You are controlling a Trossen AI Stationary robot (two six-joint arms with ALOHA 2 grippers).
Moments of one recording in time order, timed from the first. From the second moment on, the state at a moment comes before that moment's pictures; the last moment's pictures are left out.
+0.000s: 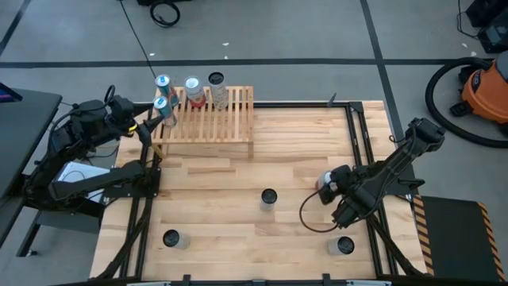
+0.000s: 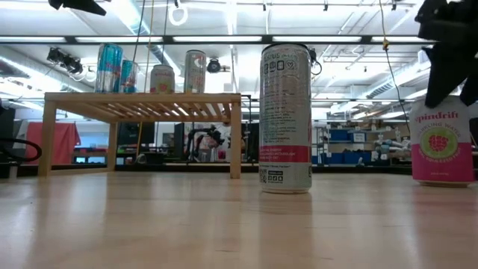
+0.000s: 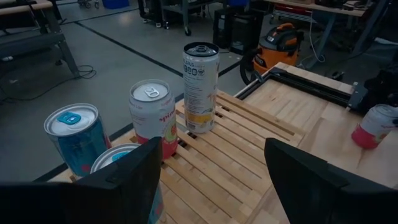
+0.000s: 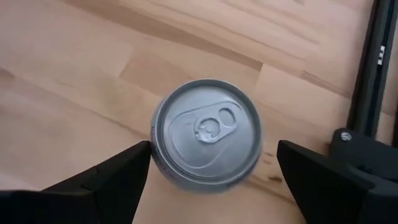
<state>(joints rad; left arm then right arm) 0.57 0.53 1.11 -0.89 -0.17 -0.07 0.73 1.37 0.89 -1.37 0.56 2.00</state>
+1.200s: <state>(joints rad) 0.57 0.54 1.11 -0.89 -0.17 -0.04 0.59 1.37 1.08 -1.28 0.60 1.63</state>
